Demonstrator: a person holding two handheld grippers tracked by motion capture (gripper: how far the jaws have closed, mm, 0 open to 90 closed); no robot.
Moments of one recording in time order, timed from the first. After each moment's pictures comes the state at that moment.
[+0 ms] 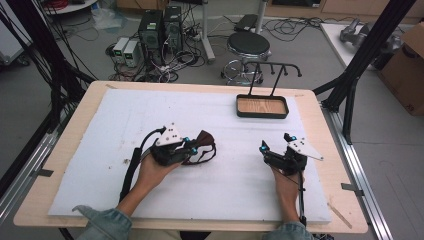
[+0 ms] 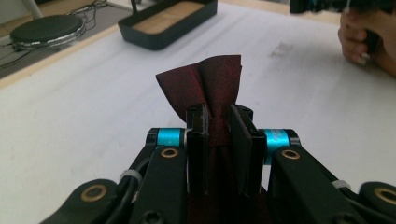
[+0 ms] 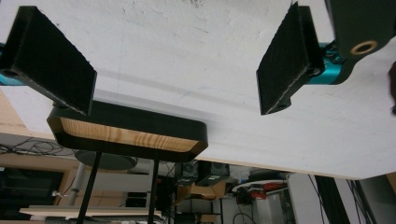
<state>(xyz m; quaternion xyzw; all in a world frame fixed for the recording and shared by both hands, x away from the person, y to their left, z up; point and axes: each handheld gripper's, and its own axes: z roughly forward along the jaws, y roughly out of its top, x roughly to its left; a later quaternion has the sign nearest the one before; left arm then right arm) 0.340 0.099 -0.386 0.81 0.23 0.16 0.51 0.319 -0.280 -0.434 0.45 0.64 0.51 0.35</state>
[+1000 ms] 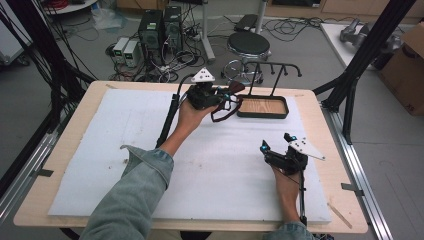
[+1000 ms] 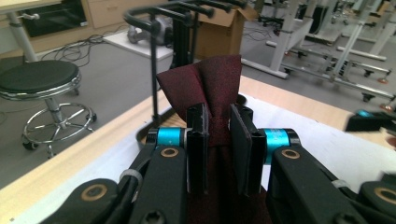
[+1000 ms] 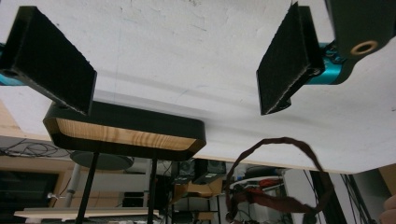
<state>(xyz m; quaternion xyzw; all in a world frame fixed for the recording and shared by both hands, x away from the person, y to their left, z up) 0.479 0.019 -0.329 0.76 0.24 0.15 0.58 0.320 -0.282 -0.434 0.45 0.64 0.52 0.34</state>
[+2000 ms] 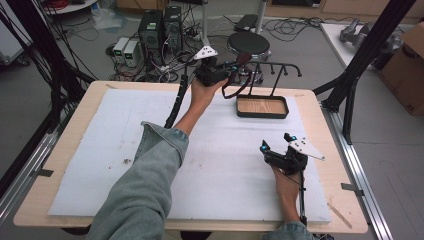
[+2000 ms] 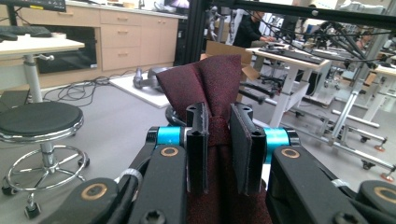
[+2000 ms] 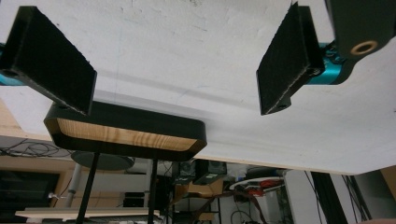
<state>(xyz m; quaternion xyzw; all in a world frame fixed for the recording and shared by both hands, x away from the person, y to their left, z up) 0.538 0.001 -0.310 0.69 0.26 0.15 0.66 0.320 -0.282 -0.434 0.45 0.64 0.52 0.34</state>
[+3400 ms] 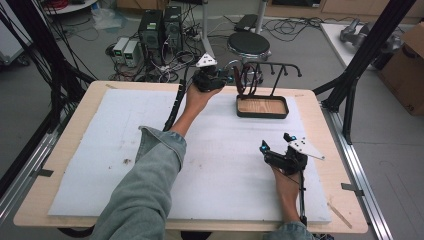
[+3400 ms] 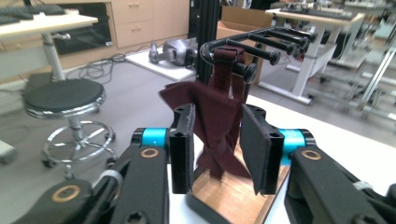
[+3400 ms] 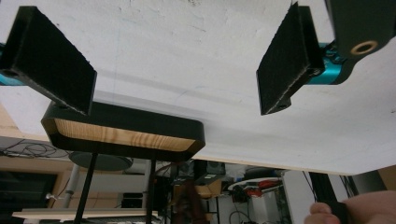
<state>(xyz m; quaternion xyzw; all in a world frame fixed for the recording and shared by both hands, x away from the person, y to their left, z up) 0.543 0.013 -0.335 0.74 0.25 0.19 0.60 0.320 -0.282 -0.434 0.45 0.64 0.52 0.34</state>
